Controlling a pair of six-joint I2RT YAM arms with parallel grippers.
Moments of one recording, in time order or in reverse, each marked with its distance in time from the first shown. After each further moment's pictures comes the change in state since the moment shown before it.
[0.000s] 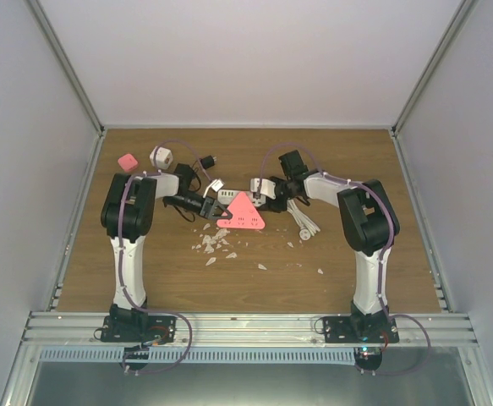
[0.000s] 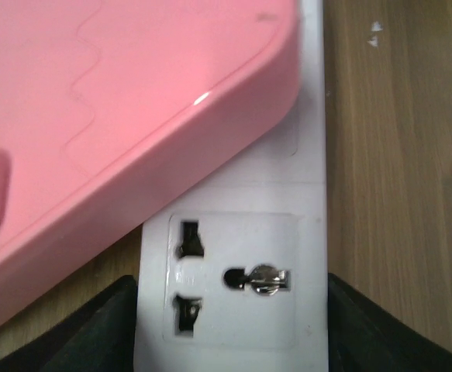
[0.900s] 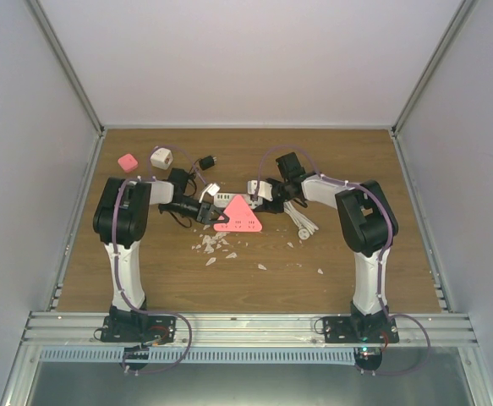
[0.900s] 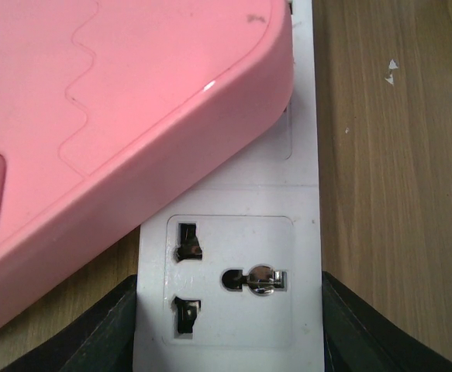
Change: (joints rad) left arm 0.011 -0.088 -0.156 0.154 0.002 -0.046; right arm 0.020 -0.001 -0.018 0.030 -0.023 -0.007
